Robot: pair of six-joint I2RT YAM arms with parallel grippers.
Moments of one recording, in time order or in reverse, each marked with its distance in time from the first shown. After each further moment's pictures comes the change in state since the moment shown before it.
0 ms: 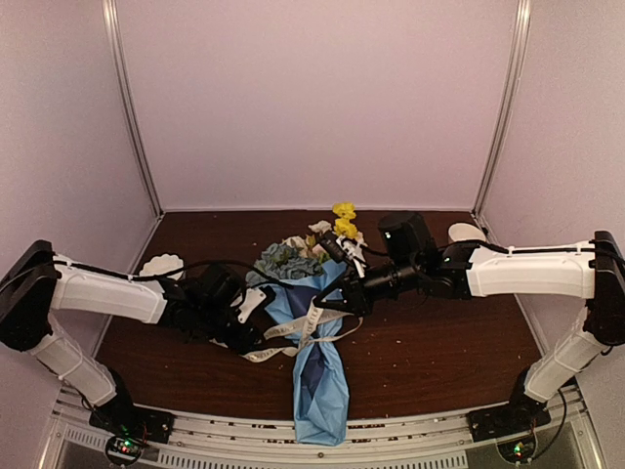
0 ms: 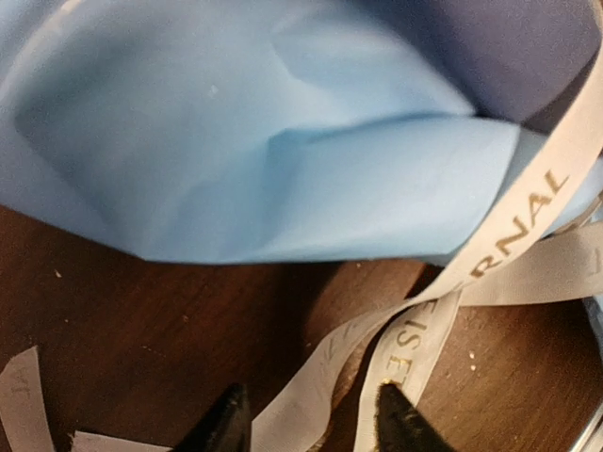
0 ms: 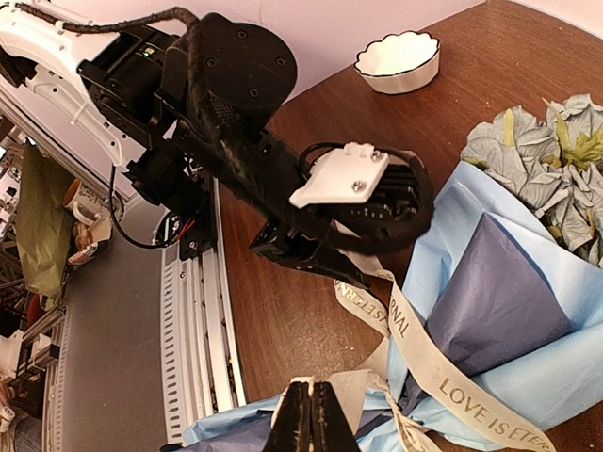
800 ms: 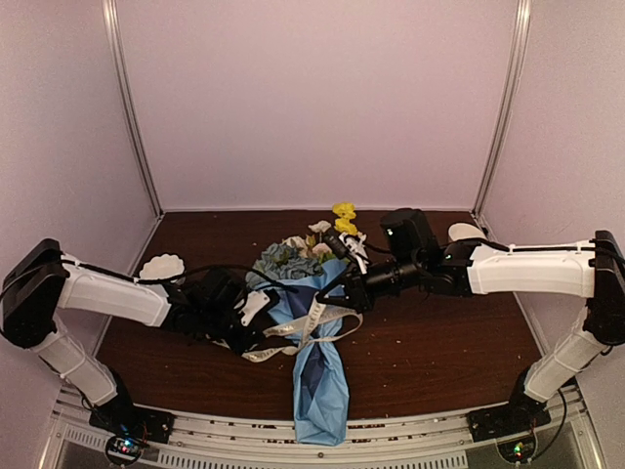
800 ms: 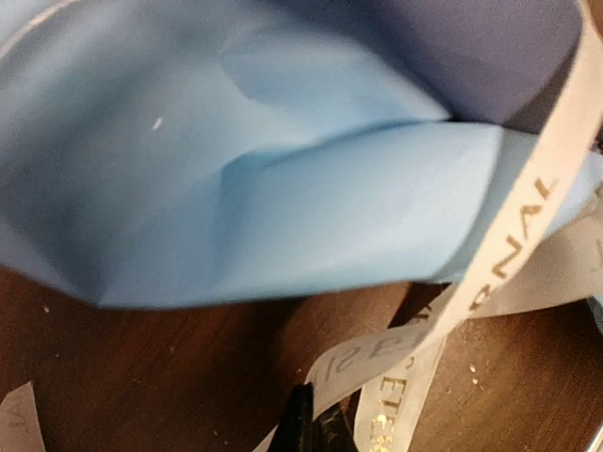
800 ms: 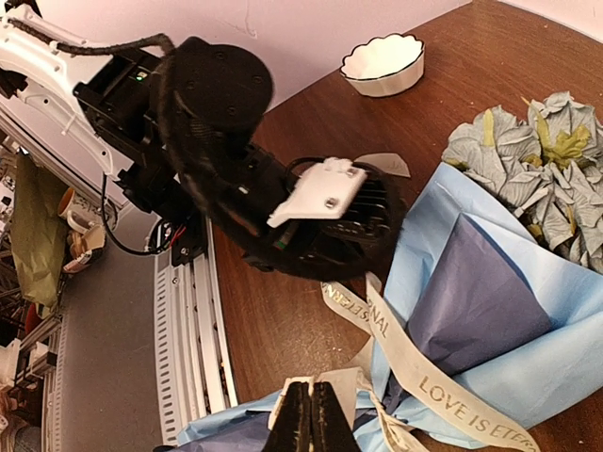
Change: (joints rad) left arm -0.002 0.062 -0.005 0.072 0.018 0.058; right arm -0.020 0.000 0.004 -0.006 0.003 0.003
